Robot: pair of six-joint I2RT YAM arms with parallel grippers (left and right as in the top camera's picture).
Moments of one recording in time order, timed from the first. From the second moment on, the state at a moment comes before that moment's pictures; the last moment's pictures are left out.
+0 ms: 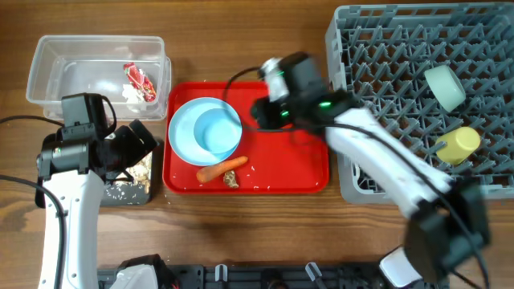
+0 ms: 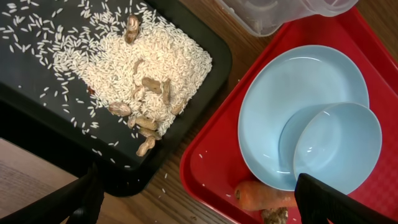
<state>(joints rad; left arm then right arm) 0.18 1.22 1.03 -1.04 0.04 -0.53 0.57 1.73 1.29 -0.52 -0.25 0.23</state>
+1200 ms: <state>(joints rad) 0.18 1.22 1.03 -1.05 0.04 -0.54 0.54 1.71 1.29 -0.54 0.26 0.39</state>
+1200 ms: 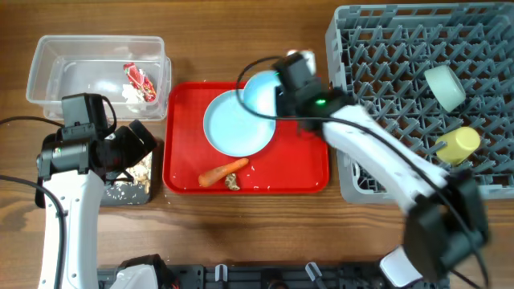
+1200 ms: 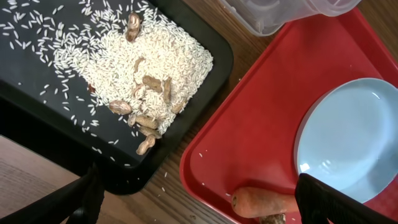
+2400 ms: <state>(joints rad) 0.18 1.22 1.03 -1.01 0.04 -0.54 0.08 1.97 1.29 0.26 1.16 -0.74</state>
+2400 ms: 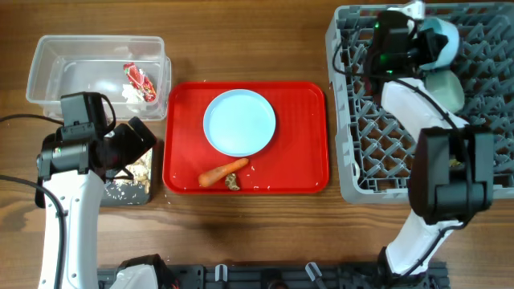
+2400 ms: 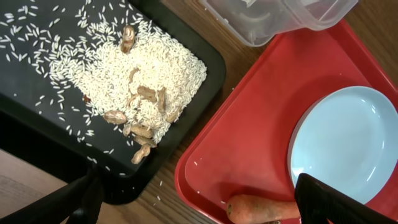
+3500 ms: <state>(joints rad) 0.18 1.22 1.03 -1.02 0.05 -0.54 0.24 1.70 1.28 -0.47 0.80 -0.15</state>
